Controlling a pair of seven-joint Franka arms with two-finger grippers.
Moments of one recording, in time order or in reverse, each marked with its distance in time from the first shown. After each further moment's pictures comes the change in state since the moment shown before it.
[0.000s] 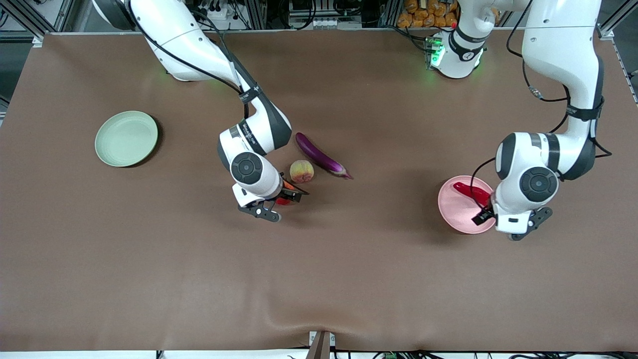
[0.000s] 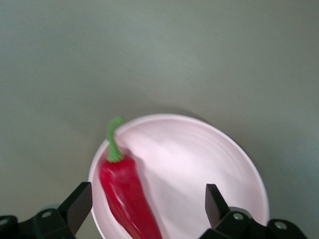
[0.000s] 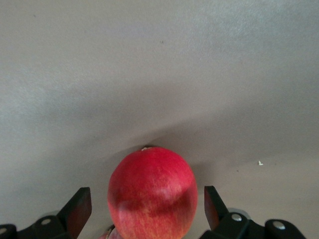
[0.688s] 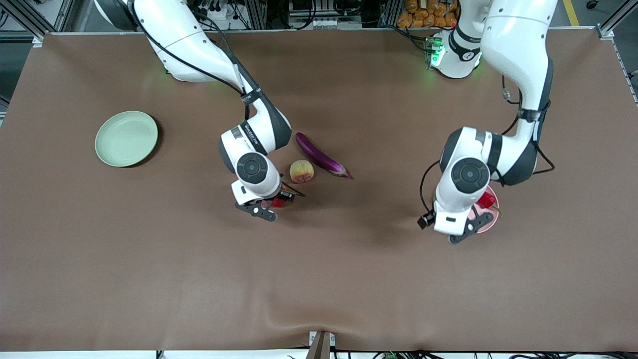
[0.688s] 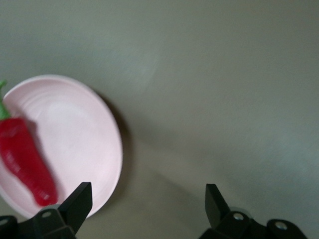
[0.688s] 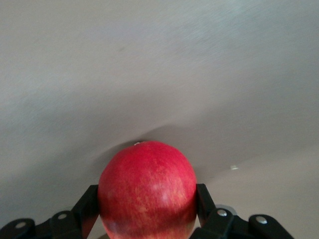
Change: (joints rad) left arm -0.135 0.100 -0.051 0.223 -0.033 -0.015 -0.118; right arm -0.005 -0.001 -0.026 0.005 -0.073 -0.073 0.089
